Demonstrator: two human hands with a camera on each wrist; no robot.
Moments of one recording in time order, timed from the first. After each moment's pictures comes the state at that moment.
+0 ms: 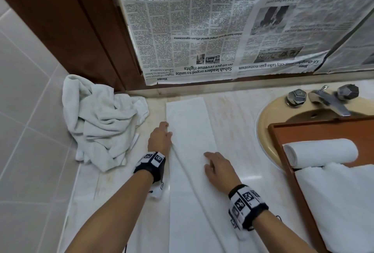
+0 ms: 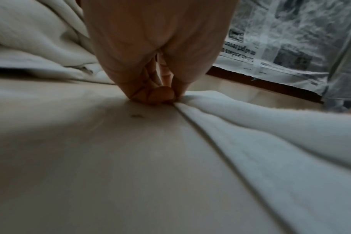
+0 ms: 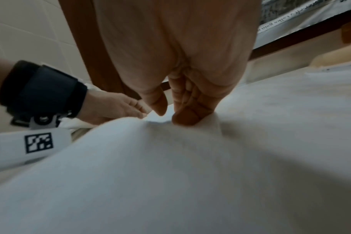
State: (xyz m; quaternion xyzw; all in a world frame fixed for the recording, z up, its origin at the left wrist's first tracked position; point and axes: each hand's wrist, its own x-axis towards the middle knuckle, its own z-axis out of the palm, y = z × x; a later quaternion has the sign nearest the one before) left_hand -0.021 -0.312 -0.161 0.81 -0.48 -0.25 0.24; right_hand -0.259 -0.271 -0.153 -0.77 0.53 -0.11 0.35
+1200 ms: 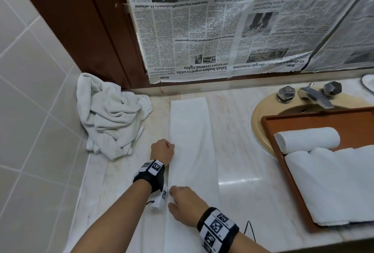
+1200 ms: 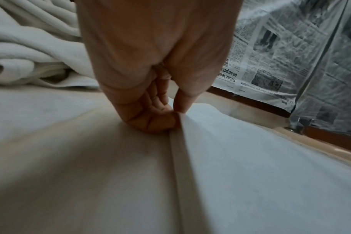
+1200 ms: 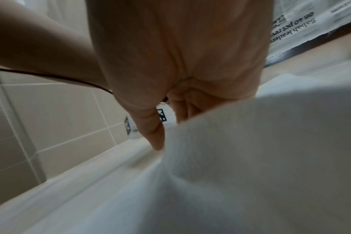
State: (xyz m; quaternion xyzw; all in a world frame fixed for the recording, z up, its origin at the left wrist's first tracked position) left_hand -0.042 -0.243 -0.150 0.83 -0.42 -0.31 0.22; right_hand -0.193 -0.140 -0.112 -0.81 0.42 0.07 0.40
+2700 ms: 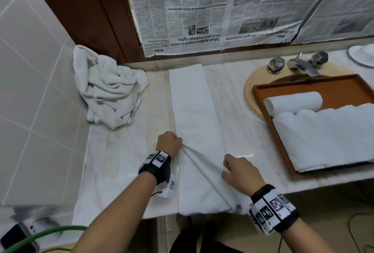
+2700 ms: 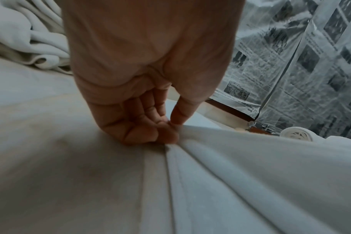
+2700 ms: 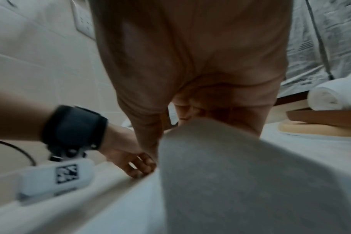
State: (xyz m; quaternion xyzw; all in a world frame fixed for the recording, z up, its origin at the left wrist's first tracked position) left_hand -0.089 -0.162 -0.140 0.80 -0.46 -0.35 0.14; right_hand -0.333 -0.111 -0.085 -0.75 0.59 0.08 0.28
